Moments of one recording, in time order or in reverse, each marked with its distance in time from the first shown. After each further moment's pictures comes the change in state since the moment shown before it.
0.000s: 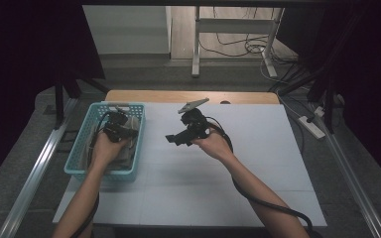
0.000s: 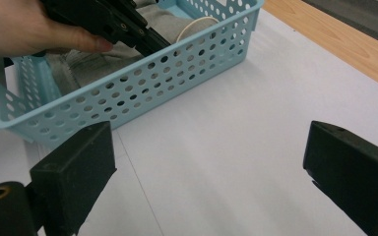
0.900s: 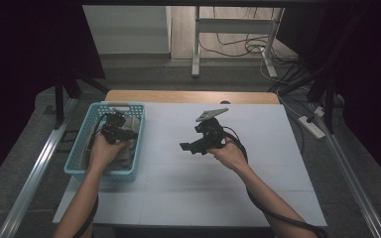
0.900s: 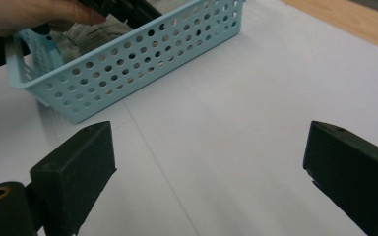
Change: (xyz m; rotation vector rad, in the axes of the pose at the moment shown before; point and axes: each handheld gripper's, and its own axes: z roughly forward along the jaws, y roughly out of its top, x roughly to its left) left arm 0.001 -0.009 -0.012 -0.027 -0.022 -0.007; right arm -0.006 -0.041 -0.032 -0.016 0.018 0.061
